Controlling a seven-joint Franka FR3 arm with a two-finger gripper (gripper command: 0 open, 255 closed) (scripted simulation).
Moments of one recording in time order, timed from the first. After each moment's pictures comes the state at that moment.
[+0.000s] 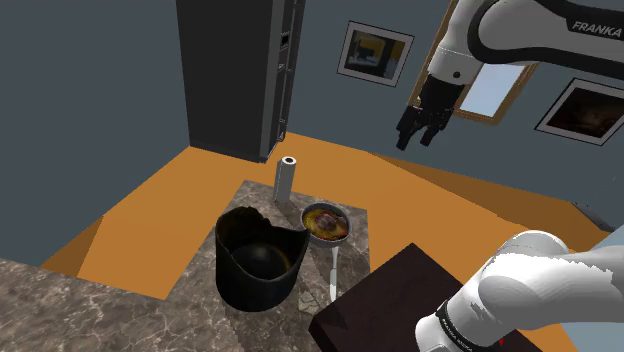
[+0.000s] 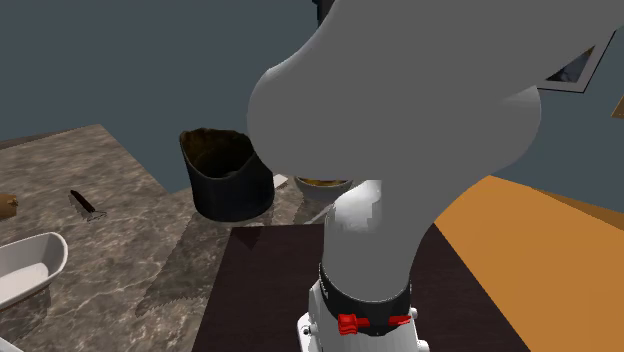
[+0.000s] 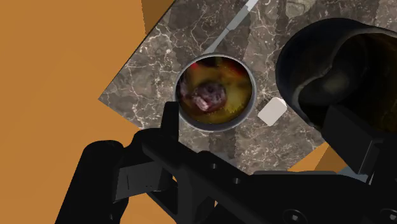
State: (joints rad) arm -0.02 -0.76 -0.01 -2.34 -0.01 1.60 0.09
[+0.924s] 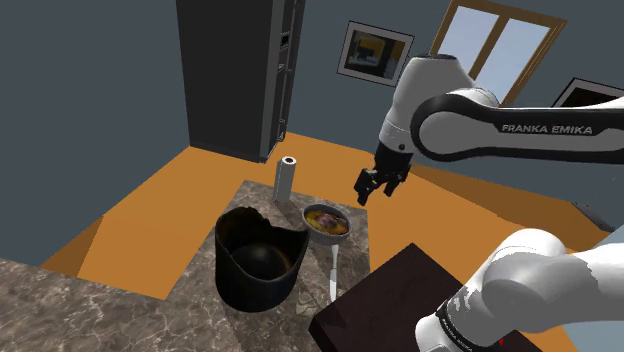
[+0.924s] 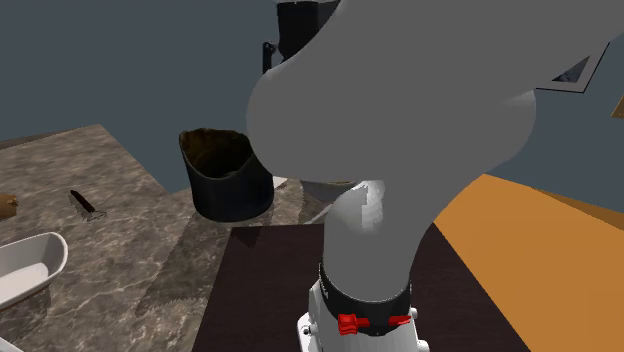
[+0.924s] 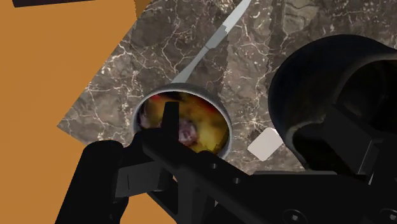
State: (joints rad) arm 0.05 -0.75 0.18 -2.67 0.08 1.93 0.28
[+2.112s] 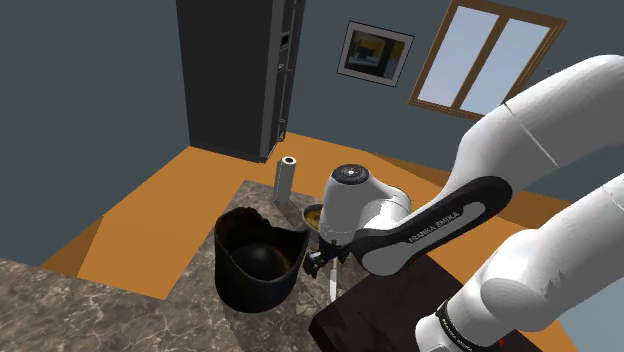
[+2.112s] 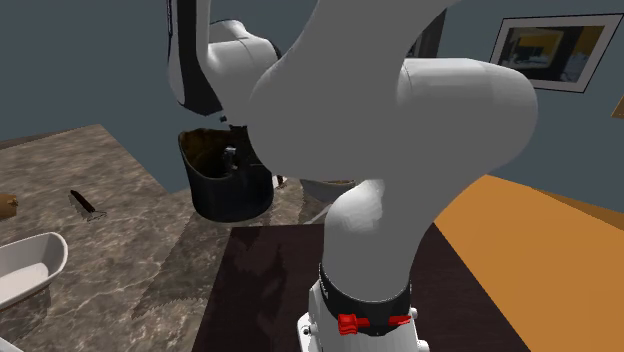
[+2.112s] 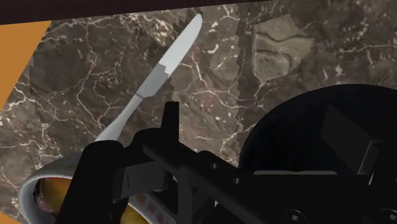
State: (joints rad) arm 0.02 -0.17 0.57 -2.81 -0.01 2.59 0.72
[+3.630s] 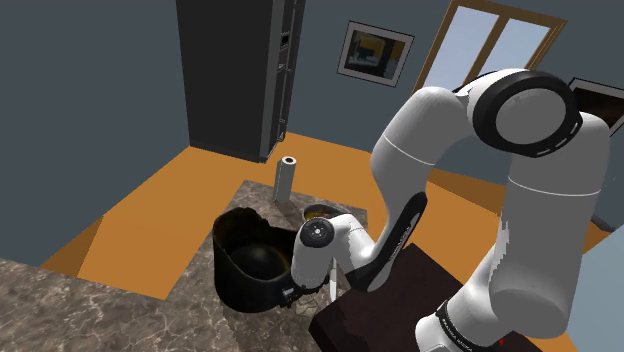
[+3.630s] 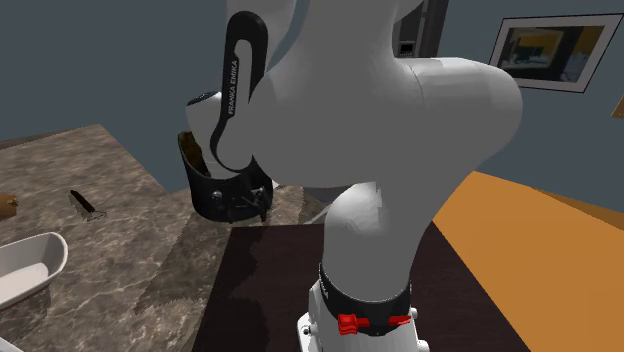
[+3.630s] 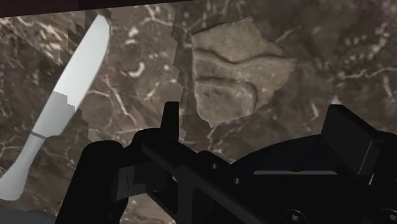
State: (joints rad) arm 0.22 0.39 0.32 -2.59 -0.94 2.81 1.56
